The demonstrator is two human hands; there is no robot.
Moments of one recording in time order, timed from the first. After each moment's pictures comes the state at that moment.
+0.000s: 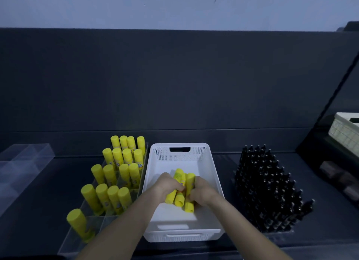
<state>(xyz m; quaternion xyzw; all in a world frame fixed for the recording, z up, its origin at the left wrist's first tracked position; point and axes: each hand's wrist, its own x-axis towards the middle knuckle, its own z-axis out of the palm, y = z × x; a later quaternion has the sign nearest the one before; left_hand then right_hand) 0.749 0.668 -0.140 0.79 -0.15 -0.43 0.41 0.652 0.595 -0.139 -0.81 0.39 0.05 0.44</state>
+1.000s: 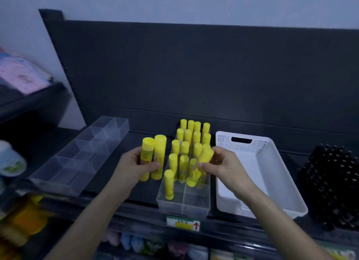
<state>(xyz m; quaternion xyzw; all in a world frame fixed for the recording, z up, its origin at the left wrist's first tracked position) 0.805 0.932 -0.071 0.69 -0.22 -0.17 0.66 0.692 0.740 -0.074 -0.79 0.18 -0.17 0.57</state>
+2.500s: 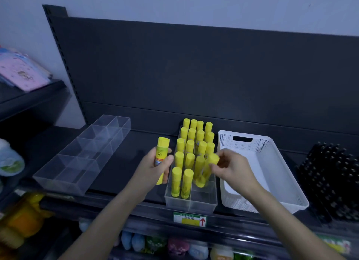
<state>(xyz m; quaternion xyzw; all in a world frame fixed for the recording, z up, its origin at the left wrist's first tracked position) 0.800 0.928 -0.083 0.69 -0.25 -0.22 0.64 0.687 0.751 -0.079 -0.86 0.22 -0.20 0.42</state>
